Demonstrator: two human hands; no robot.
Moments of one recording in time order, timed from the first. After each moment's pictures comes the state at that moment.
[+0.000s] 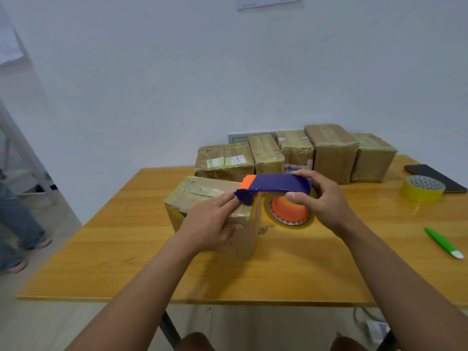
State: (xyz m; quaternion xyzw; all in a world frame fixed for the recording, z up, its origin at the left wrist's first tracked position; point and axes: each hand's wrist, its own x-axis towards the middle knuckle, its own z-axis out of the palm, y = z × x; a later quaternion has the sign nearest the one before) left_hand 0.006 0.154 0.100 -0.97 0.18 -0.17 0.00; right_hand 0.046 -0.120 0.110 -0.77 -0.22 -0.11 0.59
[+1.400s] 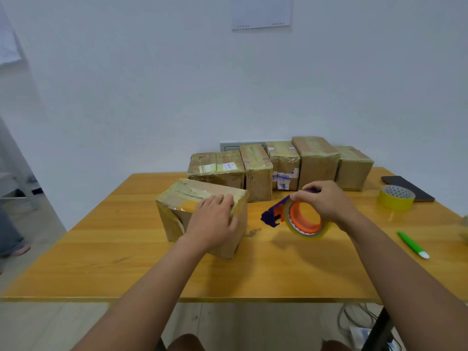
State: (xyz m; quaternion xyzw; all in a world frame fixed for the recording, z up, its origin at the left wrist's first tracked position) left_hand 0.000 0.118 0.103 -0.98 0.09 -0.18 -0.06; right_hand 0.046 -0.151 0.134 -0.89 -0.08 -0.09 0.44
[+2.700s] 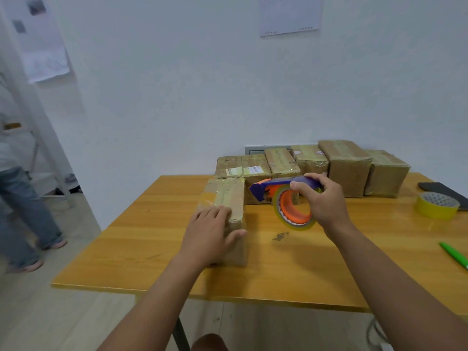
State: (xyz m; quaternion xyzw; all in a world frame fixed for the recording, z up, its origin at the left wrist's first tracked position) left_hand -0.052 0.177 0.103 -0.98 0.03 -0.17 -0.04; right_hand 0.030 -0.070 0.129 -0.76 -0.10 -0.20 0.61
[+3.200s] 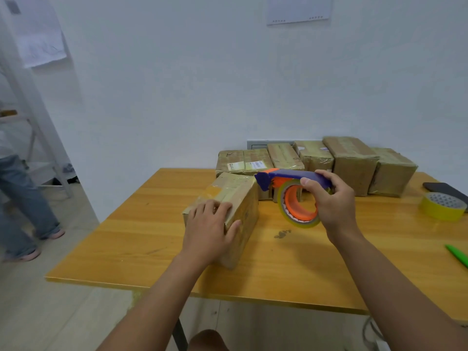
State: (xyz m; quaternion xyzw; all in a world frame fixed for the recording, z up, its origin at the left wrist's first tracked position) left_hand -0.035 0.184 0.082 -0.97 0.00 -0.24 -0.06; right_hand 0.027 -0.064 0.123 -0.69 -0.09 -0.24 0.67
